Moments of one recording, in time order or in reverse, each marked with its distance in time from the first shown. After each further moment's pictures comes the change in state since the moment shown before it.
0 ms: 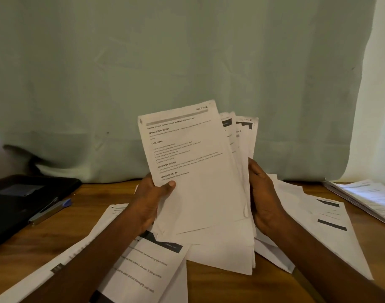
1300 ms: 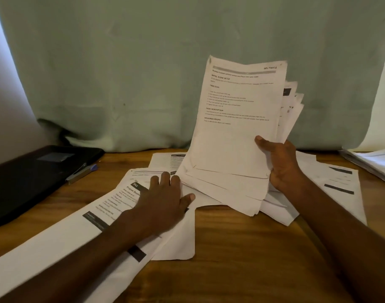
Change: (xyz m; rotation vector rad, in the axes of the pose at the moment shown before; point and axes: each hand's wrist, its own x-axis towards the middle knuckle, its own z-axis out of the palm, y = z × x) left_hand -0.103 0.007 0.005 1.812 -0.254 -0.064; right_hand 0.028 0.017 -0.047 0.099 0.161 0.048
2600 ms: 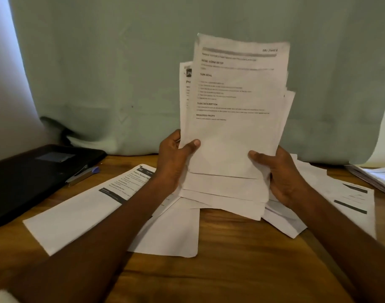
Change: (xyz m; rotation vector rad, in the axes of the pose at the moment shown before) left_hand 0.085 0.002 -0.036 -1.736 0.497 0.157; right_hand -0.029 -0.011 0.029 -0.109 -0.287 0.011
